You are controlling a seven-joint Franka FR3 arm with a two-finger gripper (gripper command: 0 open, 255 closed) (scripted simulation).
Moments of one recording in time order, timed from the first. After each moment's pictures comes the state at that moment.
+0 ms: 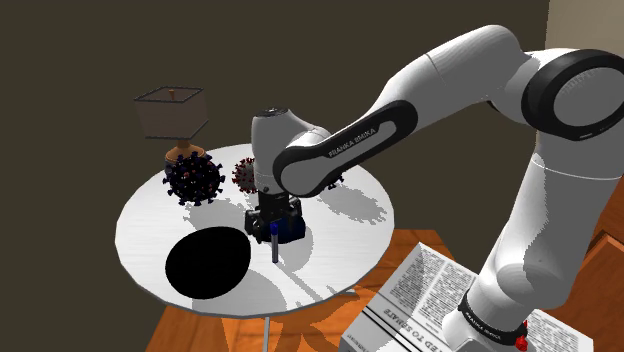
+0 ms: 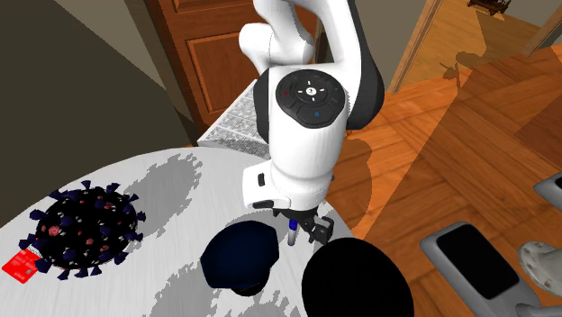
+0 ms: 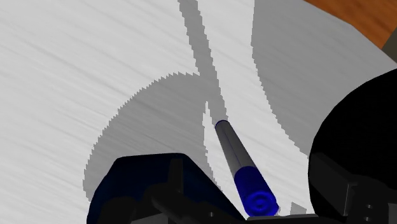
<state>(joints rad) 0.05 0.13 0.47 -2.09 -0.07 2.21 0.79</state>
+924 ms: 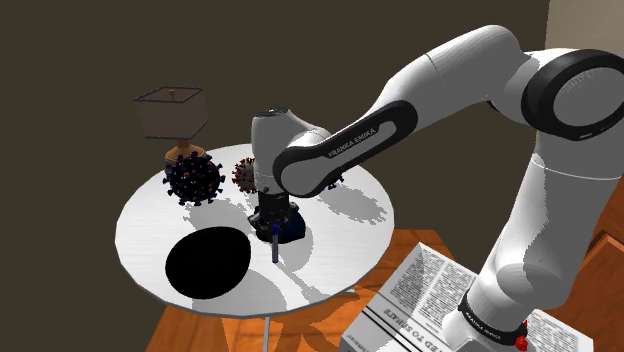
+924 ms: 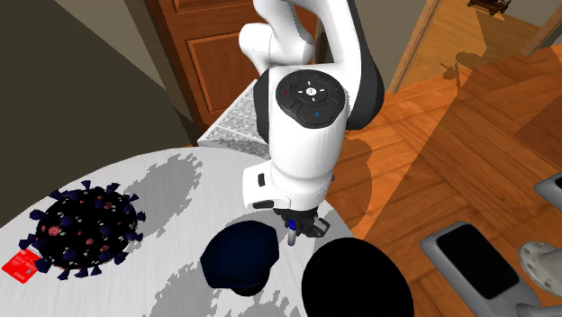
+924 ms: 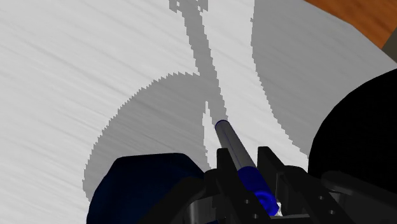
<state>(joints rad) 0.05 0.13 0.47 -2.09 -0.07 2.21 0.79</state>
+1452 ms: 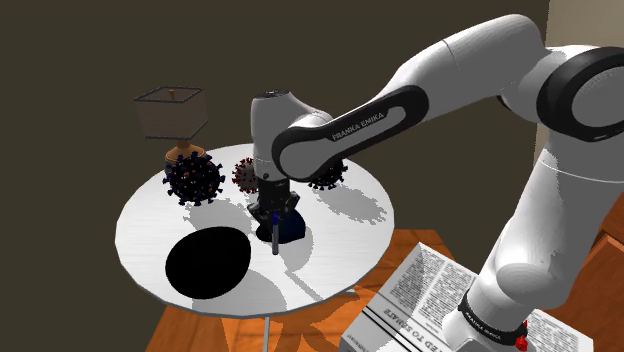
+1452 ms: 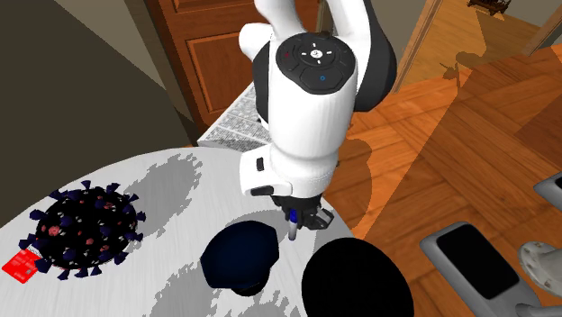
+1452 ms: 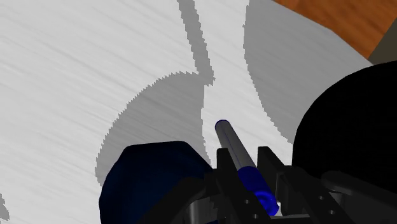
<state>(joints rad) 0.05 0.08 0.48 -2.06 -0.04 2.13 0.77</state>
